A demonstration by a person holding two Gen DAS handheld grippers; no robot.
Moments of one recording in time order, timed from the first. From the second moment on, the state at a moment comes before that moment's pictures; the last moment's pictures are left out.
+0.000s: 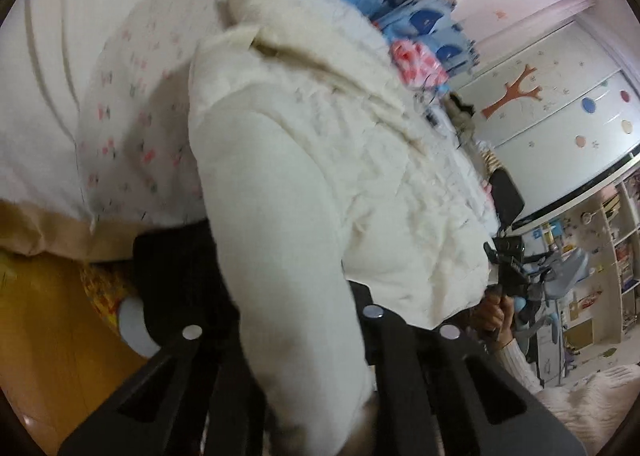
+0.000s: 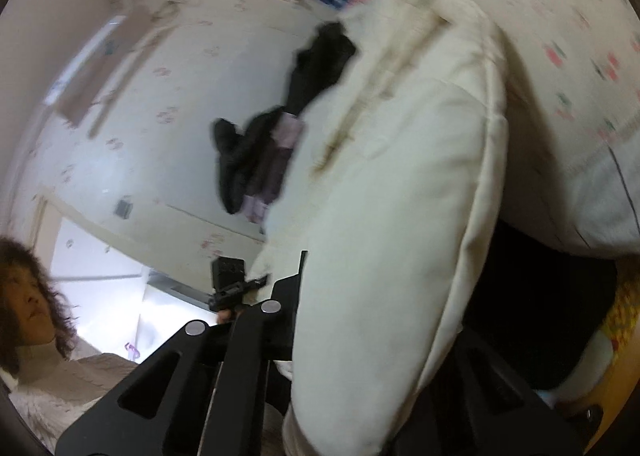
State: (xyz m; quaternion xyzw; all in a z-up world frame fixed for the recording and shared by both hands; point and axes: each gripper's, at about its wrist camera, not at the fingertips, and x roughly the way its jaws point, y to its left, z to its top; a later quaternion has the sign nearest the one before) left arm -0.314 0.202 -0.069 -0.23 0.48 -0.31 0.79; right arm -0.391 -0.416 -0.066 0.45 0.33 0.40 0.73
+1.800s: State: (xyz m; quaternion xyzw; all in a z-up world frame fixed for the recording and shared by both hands) left arm 0.062 0.171 -0.088 -0.35 0.41 -0.05 0.84; right arm 0.063 -0.427 -0.112 0.52 0.39 0.15 0.75
